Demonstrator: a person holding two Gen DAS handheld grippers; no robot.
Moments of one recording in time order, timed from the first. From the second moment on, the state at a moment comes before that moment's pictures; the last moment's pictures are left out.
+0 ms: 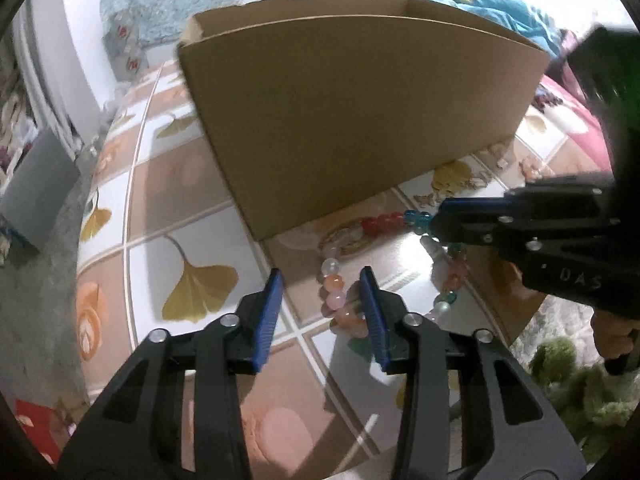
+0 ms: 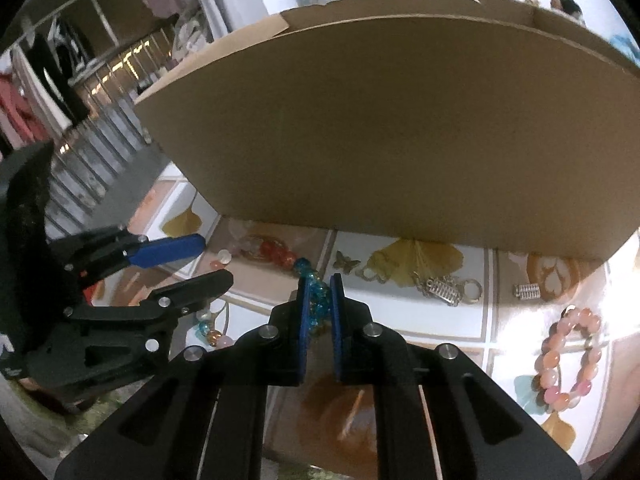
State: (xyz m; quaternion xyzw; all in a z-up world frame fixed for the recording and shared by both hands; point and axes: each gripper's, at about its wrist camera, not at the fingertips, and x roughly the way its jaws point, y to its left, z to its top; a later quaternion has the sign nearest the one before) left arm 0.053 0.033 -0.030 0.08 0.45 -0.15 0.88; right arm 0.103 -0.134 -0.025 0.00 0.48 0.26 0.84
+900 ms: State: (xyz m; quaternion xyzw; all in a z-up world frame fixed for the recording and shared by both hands) left arm 0.018 -0.004 0.117 0.08 0.32 -0.20 0.92; right arm 0.075 -0.178 0.085 0.05 0.34 0.33 0.88
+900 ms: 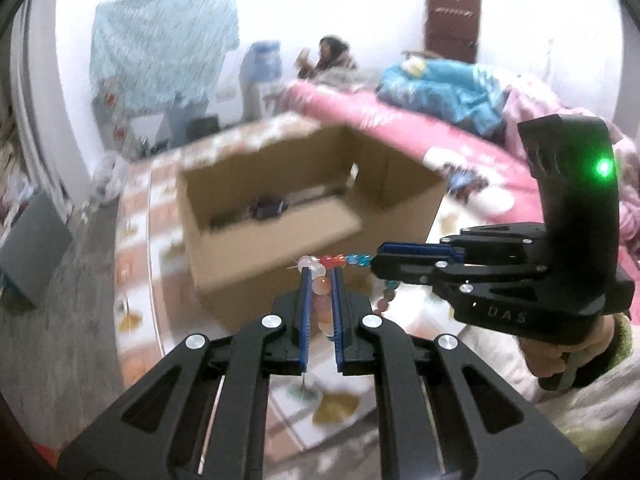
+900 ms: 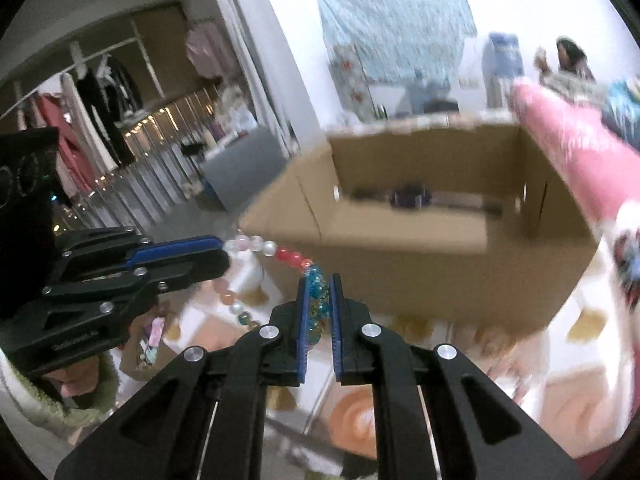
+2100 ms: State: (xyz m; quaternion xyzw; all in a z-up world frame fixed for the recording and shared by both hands) left arm 0.164 0.039 0.085 0.06 0.42 -0.14 0.89; right arm 0.279 -0.152 0.071 0.02 0.52 0.34 0.78
